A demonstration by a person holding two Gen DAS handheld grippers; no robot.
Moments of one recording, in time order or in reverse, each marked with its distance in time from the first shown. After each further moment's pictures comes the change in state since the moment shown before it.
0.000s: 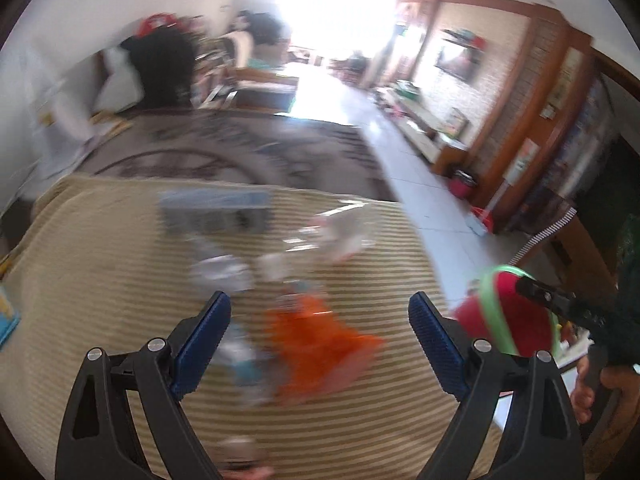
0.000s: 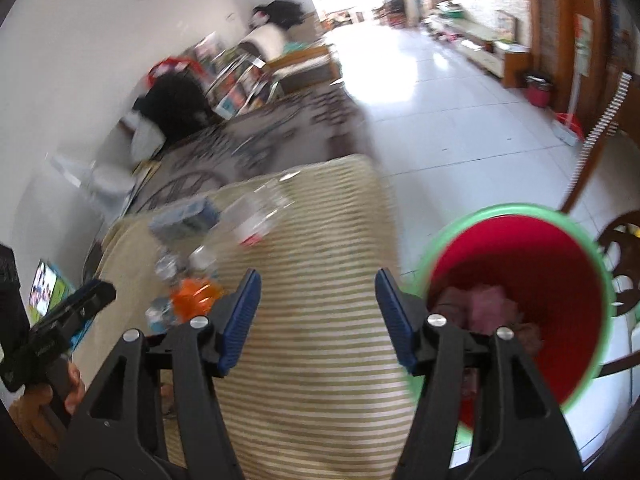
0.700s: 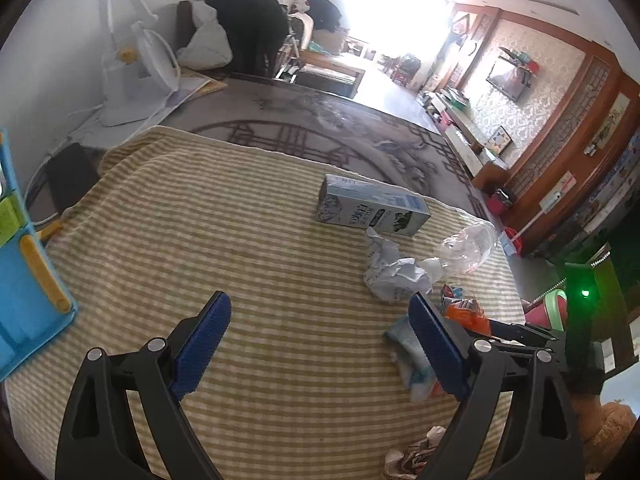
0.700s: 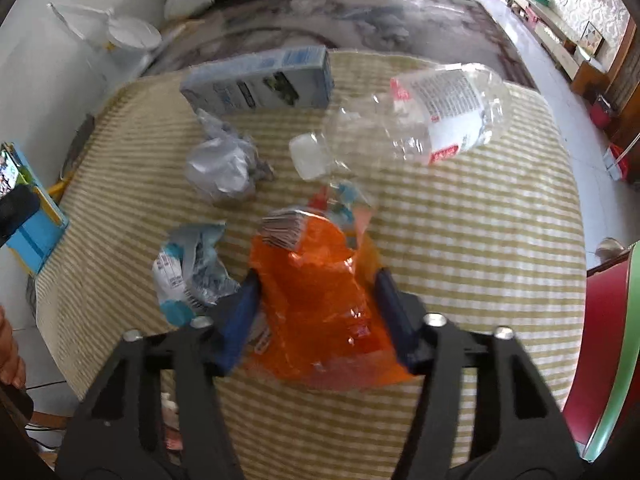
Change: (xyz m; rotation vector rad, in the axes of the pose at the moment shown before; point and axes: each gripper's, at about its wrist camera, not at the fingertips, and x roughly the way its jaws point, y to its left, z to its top) left arm 0.001 0.159 0.008 -0.125 0.044 0.045; right arm 0.150 0.145 -0.031 -0.209 0.287 -0.017
